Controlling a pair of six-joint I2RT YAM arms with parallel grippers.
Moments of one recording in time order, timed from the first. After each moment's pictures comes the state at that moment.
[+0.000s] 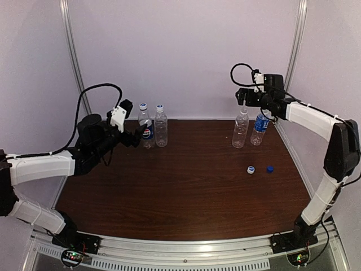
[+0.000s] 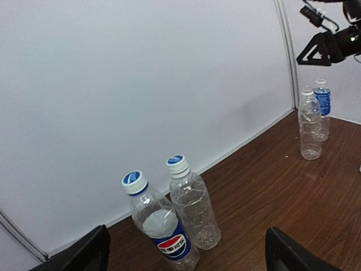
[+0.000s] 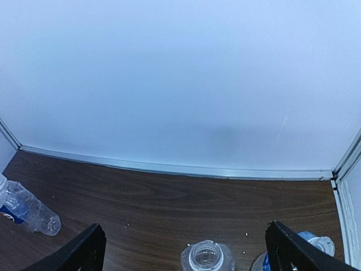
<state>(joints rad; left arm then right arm) -0.64 1.28 0.73 0.52 -0.09 0.28 0.25 1.72 1.46 -0.07 0.02 0.16</state>
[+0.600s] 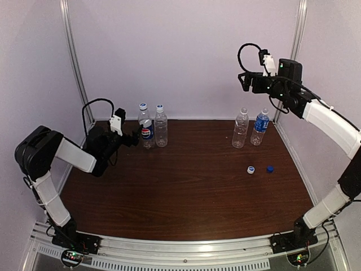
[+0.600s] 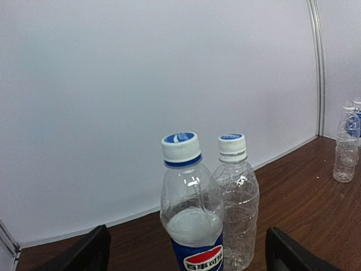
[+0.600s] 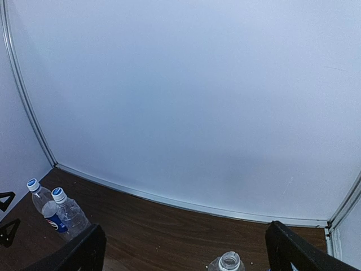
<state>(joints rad) -0.38 1.75 0.66 1.19 0.08 0.11 0.31 1.49 1.48 -0.09 -0.03 0.09</state>
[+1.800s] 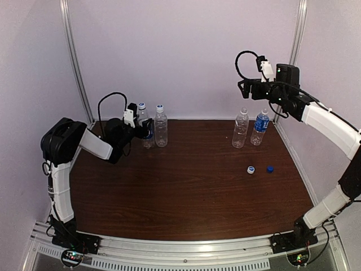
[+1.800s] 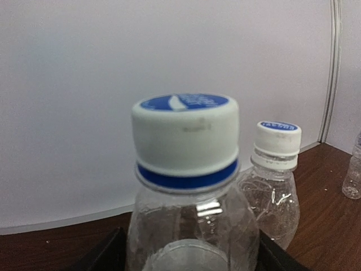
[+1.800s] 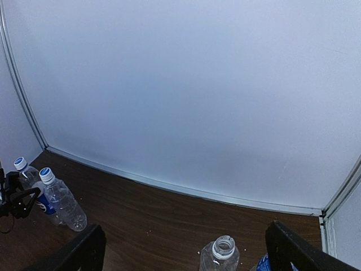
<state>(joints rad) -0.37 2.10 1.04 1.12 0.12 -0.03 0.32 1.47 1.42 -0.12 -0.01 0.05</state>
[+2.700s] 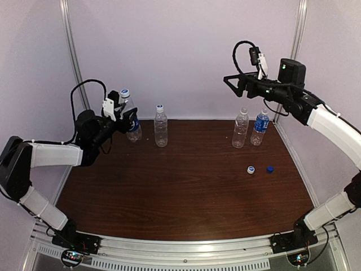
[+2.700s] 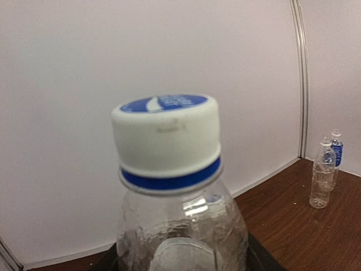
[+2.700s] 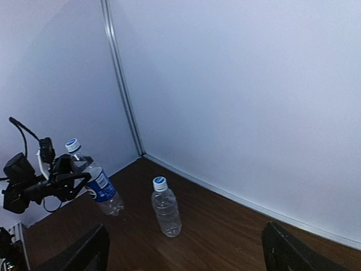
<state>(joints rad) -0.38 1.54 0.75 0.94 0.14 0.08 0.38 1.38 1.40 -0.06 -0.33 0.14</state>
